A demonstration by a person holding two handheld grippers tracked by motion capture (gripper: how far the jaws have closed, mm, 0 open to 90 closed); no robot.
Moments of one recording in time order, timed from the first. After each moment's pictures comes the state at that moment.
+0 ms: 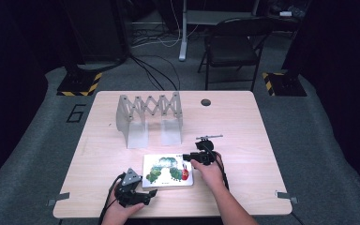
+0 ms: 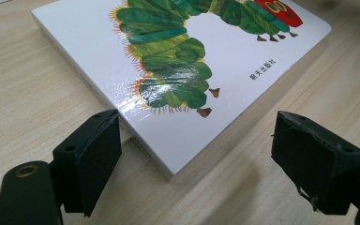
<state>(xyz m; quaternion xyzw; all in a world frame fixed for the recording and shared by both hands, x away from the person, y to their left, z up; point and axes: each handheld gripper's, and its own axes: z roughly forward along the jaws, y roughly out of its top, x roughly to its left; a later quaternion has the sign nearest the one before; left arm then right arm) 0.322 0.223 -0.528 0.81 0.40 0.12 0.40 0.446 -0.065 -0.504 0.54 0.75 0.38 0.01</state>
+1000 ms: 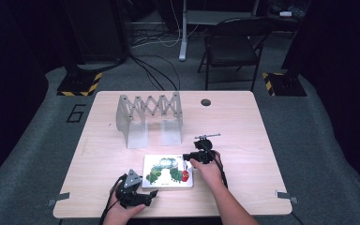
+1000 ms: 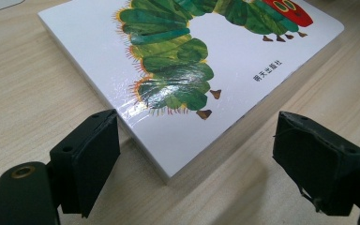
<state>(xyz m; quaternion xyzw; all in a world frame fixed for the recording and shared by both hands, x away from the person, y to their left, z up) 0.319 0.219 -0.529 0.82 0.39 0.14 0.39 0.452 -0.062 -0.508 0.54 0.76 0.36 0.02</state>
